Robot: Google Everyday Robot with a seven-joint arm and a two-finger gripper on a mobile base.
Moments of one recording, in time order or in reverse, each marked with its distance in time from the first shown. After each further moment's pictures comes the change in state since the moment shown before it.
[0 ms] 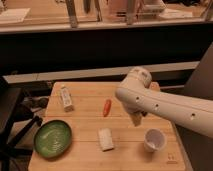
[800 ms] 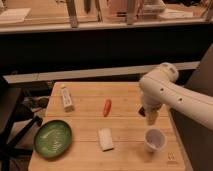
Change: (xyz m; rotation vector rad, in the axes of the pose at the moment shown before) arm 0.079 0.026 0.010 -0.058 -0.048 0.215
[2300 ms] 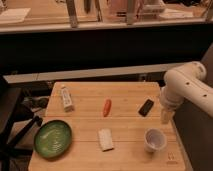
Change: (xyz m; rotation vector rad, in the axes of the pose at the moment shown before) arm 0.081 0.005 0.011 -0.035 -0.071 0.180
